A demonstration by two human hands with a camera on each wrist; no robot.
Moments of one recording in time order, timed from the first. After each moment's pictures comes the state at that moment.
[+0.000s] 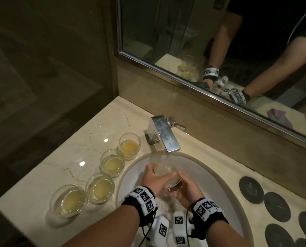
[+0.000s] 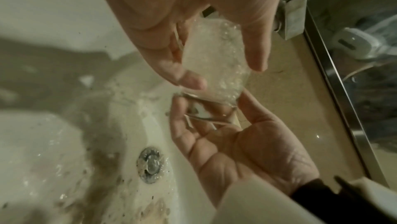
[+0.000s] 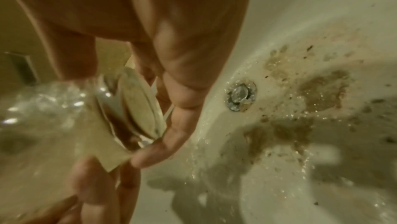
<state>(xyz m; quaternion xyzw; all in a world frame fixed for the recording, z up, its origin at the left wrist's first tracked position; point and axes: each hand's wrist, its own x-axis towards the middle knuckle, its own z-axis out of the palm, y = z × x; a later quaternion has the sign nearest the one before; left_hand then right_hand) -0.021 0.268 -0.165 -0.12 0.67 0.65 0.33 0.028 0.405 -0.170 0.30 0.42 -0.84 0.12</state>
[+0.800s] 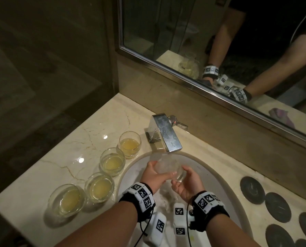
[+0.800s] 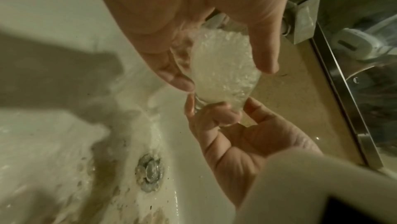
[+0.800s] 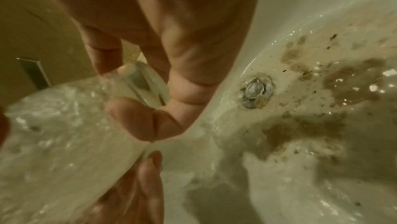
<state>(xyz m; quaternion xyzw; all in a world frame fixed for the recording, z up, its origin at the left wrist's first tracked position) -0.030 0.267 -0.175 -0.10 0.66 0.66 0.34 0.009 0.411 -0.160 0.37 0.31 -0.86 0.17</state>
